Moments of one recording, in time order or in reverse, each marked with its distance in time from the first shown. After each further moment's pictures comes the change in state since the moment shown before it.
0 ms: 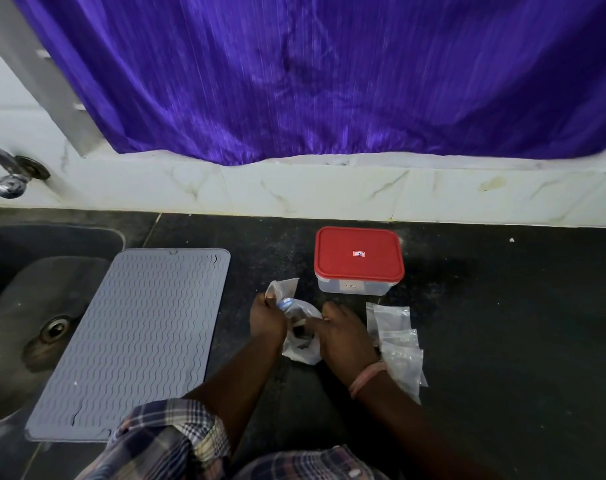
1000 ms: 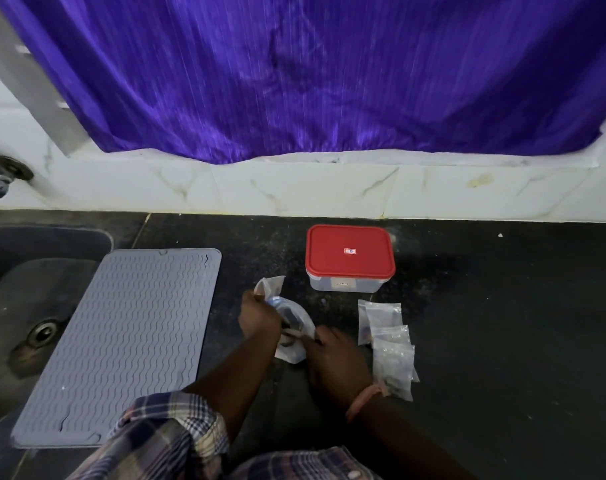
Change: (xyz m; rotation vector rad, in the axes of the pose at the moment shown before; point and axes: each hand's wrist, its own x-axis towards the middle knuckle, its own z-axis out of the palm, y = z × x) left_hand 0.000 0.002 0.007 0.126 0.105 0.003; right_hand -0.036 -0.005 0.015 -0.106 -0.009 -0.047
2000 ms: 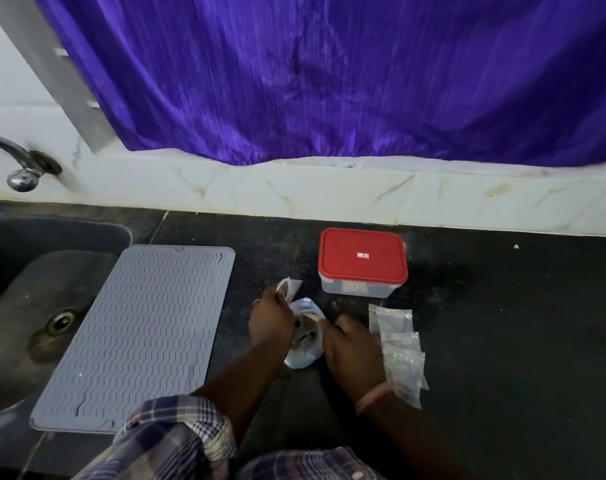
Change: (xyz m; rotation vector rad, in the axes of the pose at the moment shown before) left_hand -0.010 -0.003 -0.013 0.207 -0.022 0.261; right_hand 0.009 0.014 0.003 0.051 0.083 0.132
